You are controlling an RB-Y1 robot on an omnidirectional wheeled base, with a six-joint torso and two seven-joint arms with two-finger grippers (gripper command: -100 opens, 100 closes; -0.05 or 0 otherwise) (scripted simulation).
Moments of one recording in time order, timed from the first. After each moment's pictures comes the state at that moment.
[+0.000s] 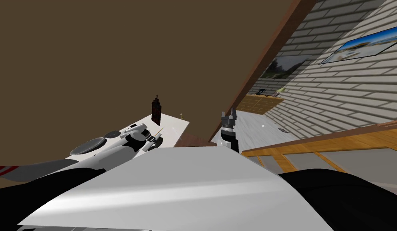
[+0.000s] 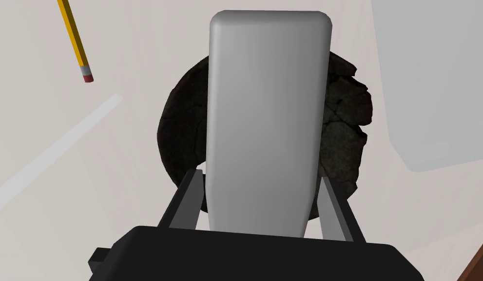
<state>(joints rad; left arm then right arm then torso) -0.55 0.61 1.04 -0.53 -0.20 1.33 0.29 0.51 0.02 0.08 -2.28 -0.11 -0.45 0.02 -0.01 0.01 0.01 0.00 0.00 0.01</state>
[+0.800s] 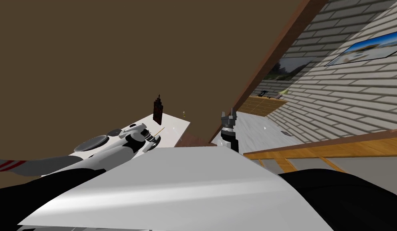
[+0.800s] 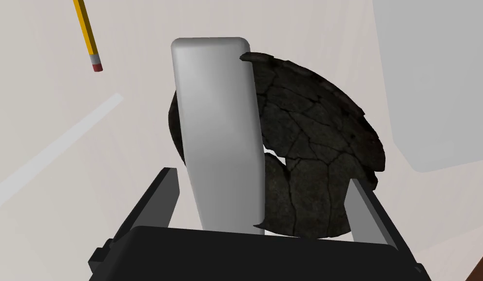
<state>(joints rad) -0.55 0.62 0.99 -0.54 -0.15 1.34 0.28 0.51 0.02 0.08 -2.28 -0.11 -0.45 0.02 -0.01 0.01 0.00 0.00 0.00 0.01</state>
